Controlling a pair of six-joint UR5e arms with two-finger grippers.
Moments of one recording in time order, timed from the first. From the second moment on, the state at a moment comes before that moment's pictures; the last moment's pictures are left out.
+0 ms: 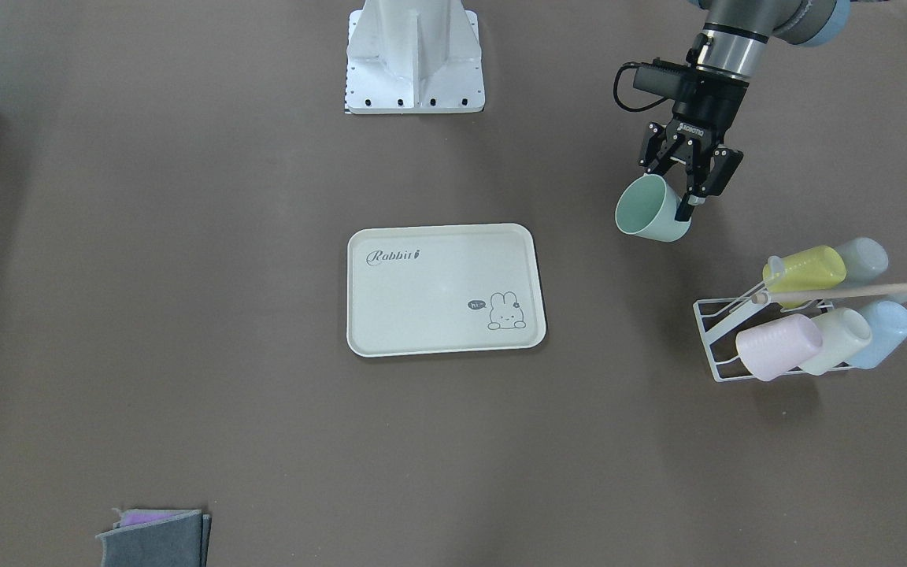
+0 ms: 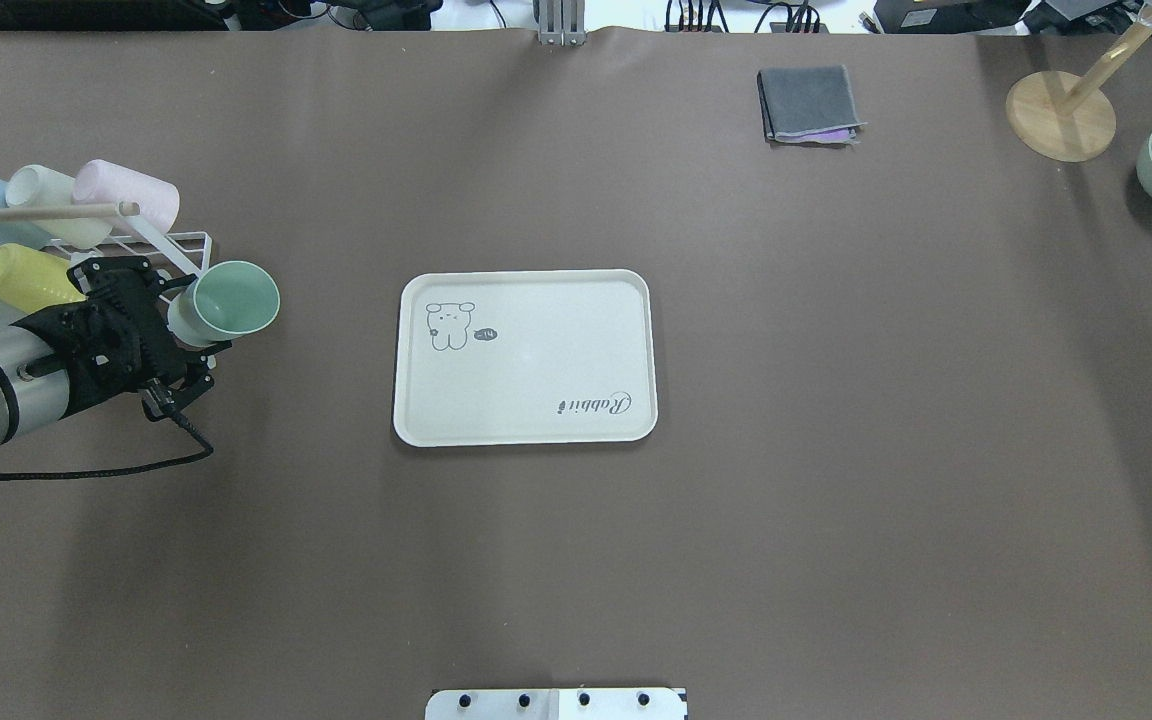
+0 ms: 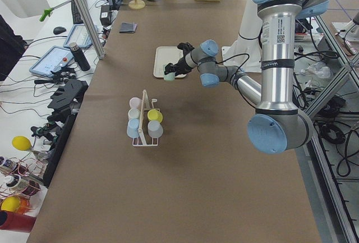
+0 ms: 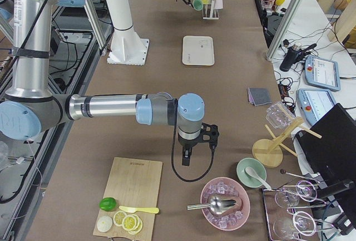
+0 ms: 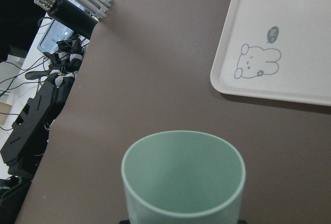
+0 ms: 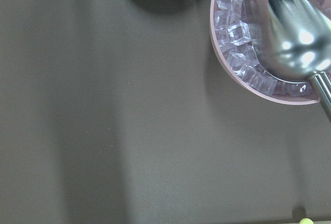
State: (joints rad) left arm -0.56 -1.51 -2.07 -2.37 -1.42 0.01; right arm 1.59 -1.71 1.80 -1.66 2.30 0.07
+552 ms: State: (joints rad) left arm -0.51 -1.60 -2.00 -2.50 -1.42 -0.20; right arm 1.59 -1.71 1.80 -1.66 2.30 0.07
